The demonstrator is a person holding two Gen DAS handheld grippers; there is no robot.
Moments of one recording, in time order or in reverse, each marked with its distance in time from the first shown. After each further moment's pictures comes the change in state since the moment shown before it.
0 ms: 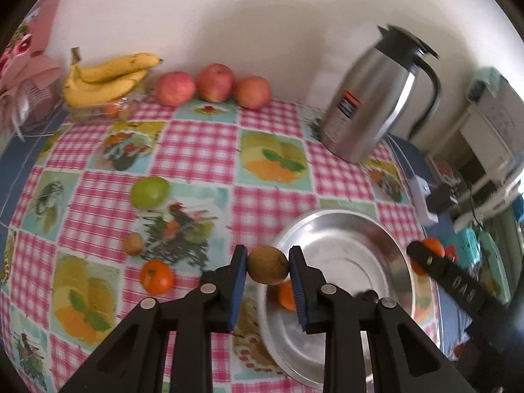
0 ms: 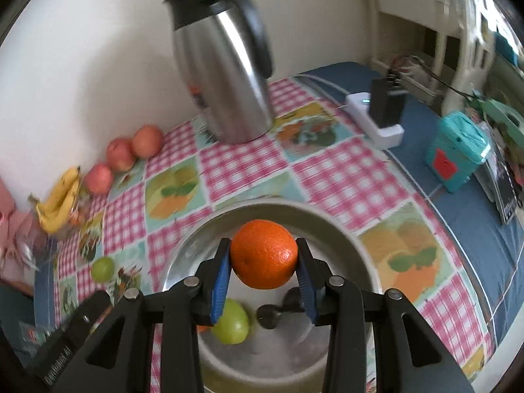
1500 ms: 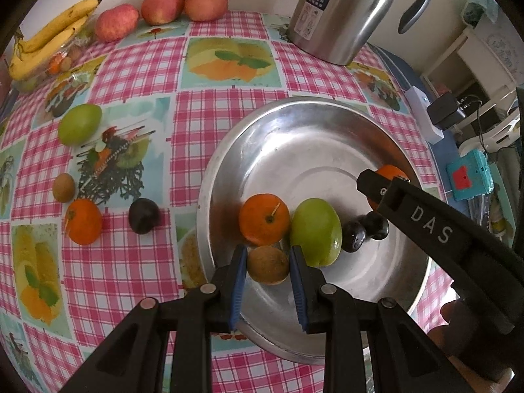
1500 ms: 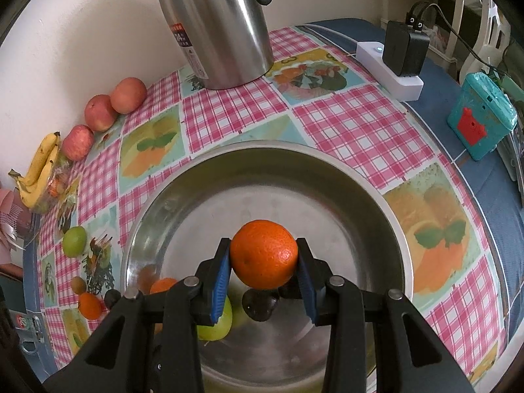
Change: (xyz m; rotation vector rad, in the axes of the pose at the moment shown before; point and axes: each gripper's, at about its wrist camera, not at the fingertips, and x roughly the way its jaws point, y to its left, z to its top) left arm 0.068 -0.031 -0.044 0.102 0.295 -0.021; right arm 0.057 0.003 -0.017 -0.035 0.167 -0.025
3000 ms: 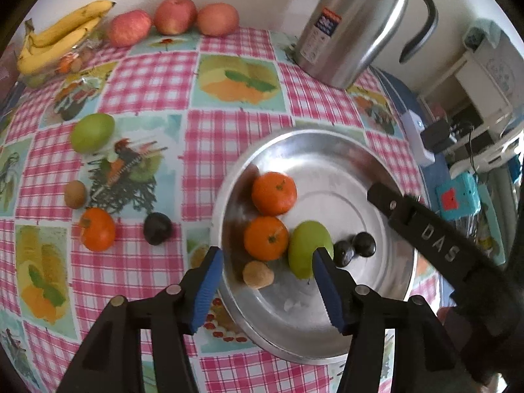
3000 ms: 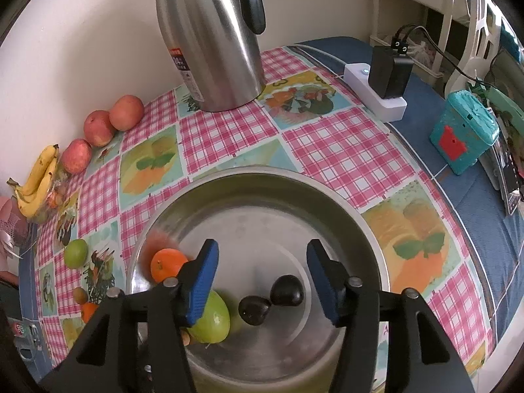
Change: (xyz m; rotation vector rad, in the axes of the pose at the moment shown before) left arm -0.025 0.016 0.009 -0.062 -0.055 -0.042; right arm -0.019 -0.002 0.003 0.003 -0.066 -0.038
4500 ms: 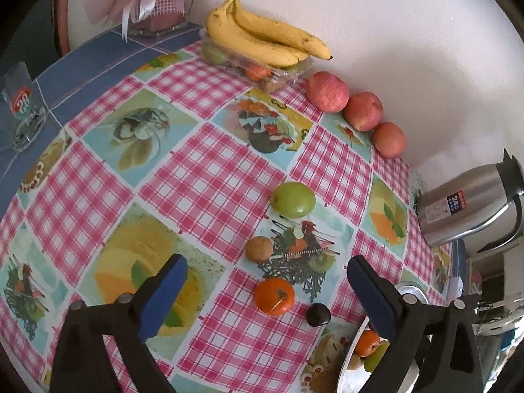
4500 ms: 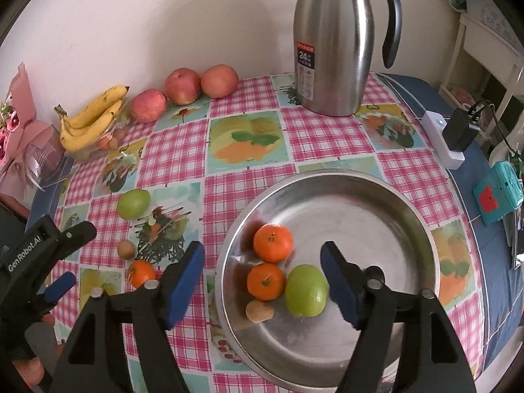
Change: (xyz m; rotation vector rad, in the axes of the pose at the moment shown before) left arm -0.069 0.160 0.005 -0.557 -0.277 0.148; right arm -0.027 0.097 -0.027 -0.287 0.000 0.090
